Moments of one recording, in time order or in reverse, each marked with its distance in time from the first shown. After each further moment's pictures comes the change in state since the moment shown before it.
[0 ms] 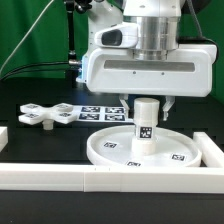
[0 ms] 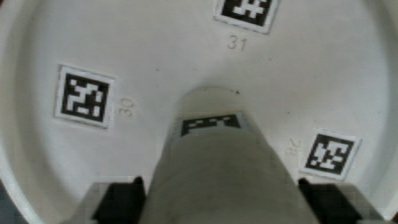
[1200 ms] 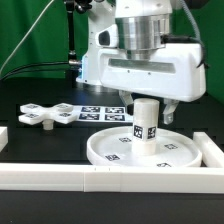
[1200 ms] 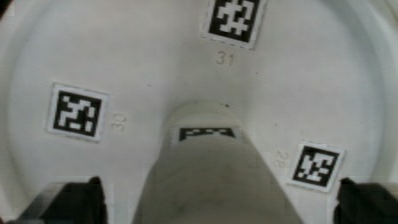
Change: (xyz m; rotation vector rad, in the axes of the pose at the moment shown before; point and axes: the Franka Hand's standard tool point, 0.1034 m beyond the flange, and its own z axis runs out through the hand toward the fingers) arm 0.000 -0.006 -0.004 0.061 -0.027 0.508
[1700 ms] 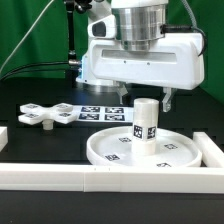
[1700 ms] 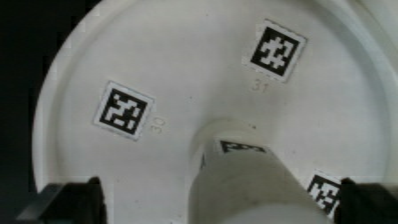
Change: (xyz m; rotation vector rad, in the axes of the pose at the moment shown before) arm -0.009 0.014 -0.011 -0.027 -0.063 -0.122
